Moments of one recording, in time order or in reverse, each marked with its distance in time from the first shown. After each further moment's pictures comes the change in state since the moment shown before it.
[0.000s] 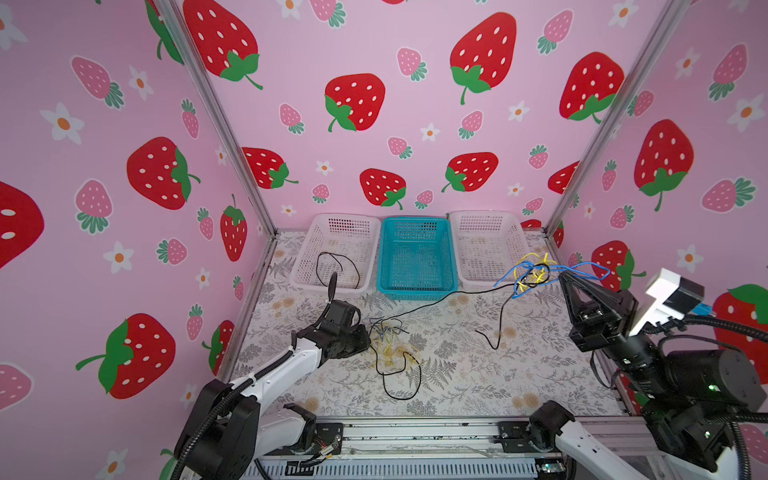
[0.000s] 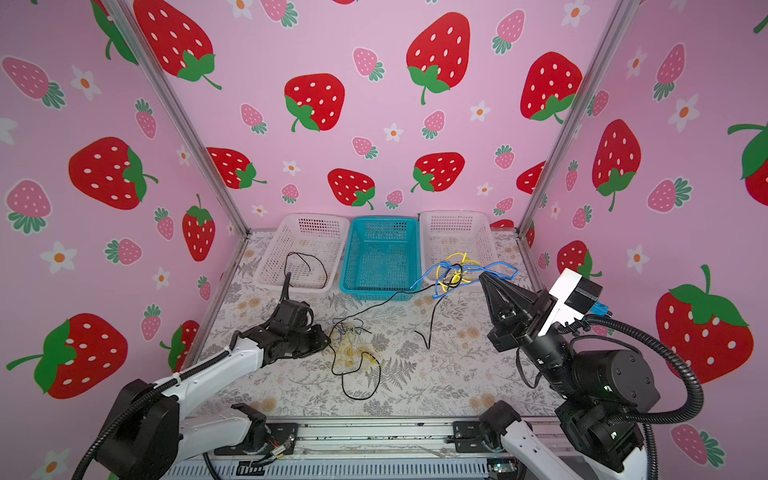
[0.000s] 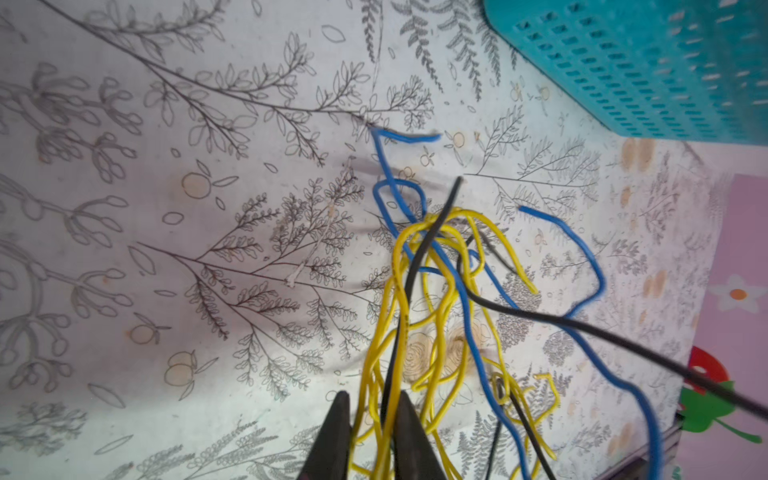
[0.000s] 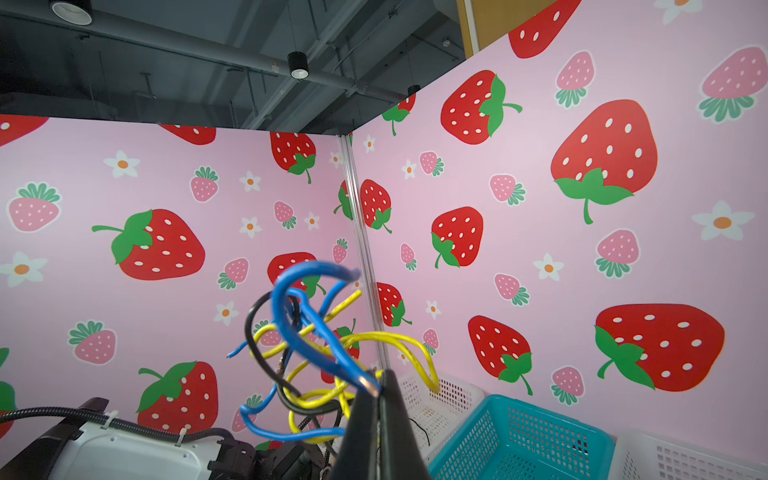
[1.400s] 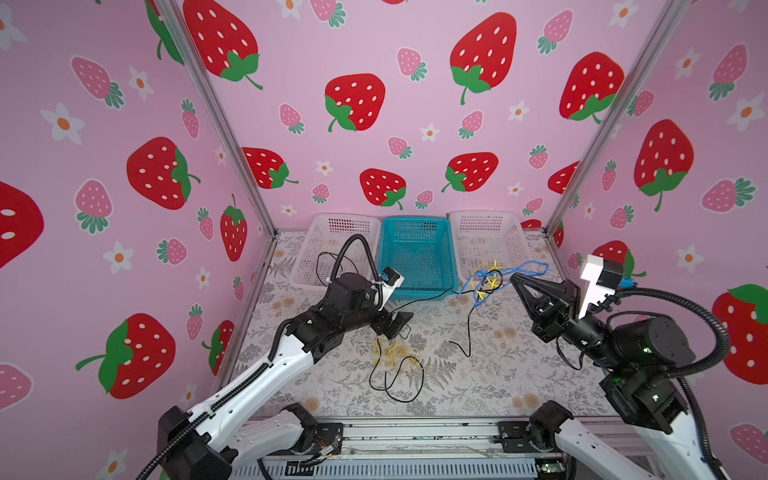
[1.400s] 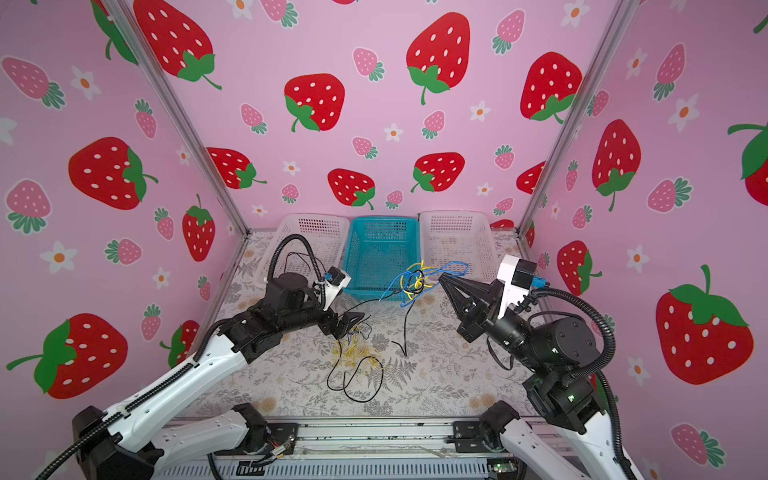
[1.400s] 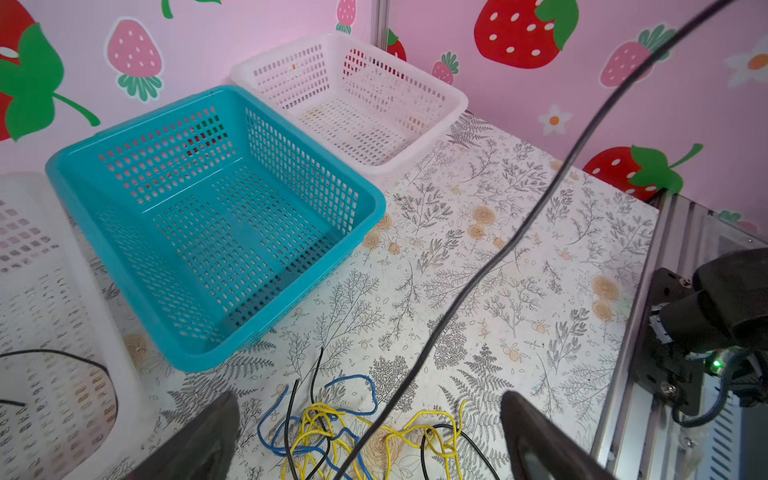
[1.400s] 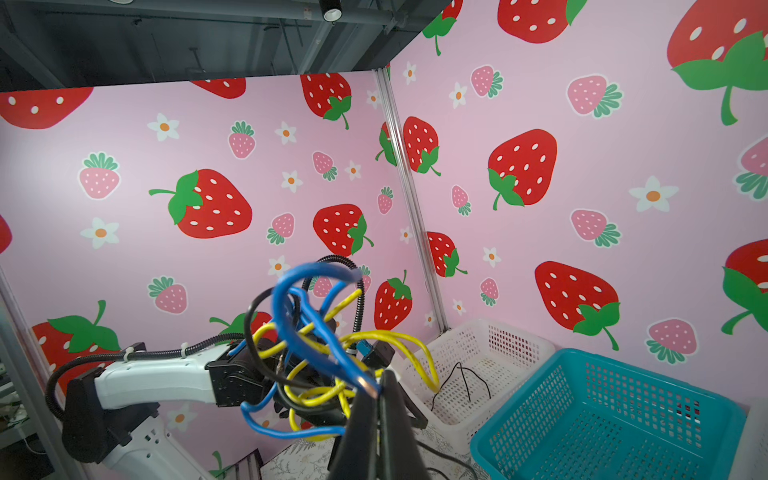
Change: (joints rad) left arm -0.241 -0.090 0.387 -0.007 0.002 0.815; right arm 0.000 0.098 -0.111 0.114 -0.188 0.123
